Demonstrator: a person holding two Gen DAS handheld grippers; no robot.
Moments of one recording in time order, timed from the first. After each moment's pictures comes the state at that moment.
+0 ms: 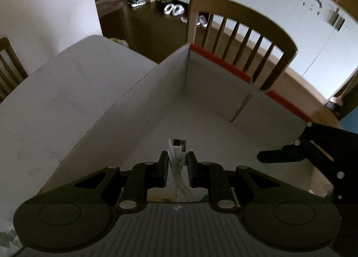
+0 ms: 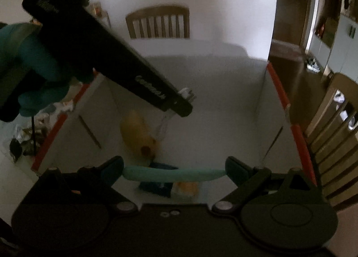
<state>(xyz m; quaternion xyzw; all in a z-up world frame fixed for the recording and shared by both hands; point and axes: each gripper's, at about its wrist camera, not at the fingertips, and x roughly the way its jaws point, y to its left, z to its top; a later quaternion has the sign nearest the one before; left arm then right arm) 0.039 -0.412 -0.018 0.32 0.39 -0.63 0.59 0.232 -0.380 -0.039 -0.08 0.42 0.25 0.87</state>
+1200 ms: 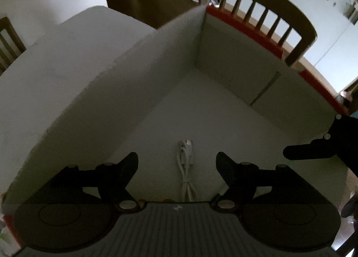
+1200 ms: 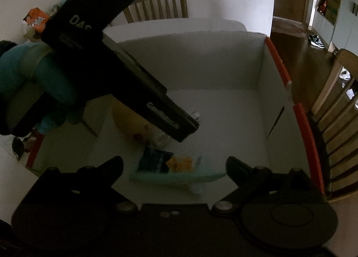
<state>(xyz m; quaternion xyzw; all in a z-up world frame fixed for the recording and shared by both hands) 0.039 -0.424 -0.054 0.34 0.43 -0.59 0.59 0.248 -0.393 -0.041 -0.05 0.47 0.25 0.85</state>
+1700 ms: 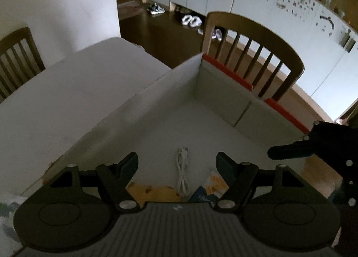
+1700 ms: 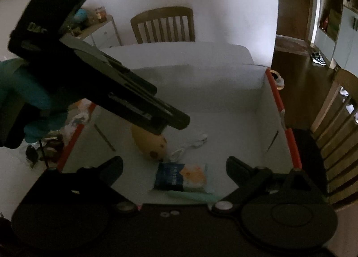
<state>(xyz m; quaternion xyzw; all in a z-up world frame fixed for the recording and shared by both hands) 0.041 -0.367 0.008 0.27 0.40 -0.60 0.64 0.224 -0.392 -0.004 -0.06 0.42 0.27 0.86</state>
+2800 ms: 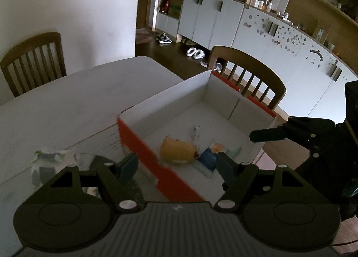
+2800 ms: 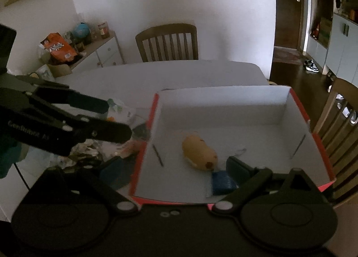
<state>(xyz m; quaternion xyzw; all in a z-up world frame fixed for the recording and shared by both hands) 0.077 -0.197 0.056 0.17 0.36 -0.62 0.68 0.169 -0.314 0.026 -0.03 0.39 0.24 0.89</state>
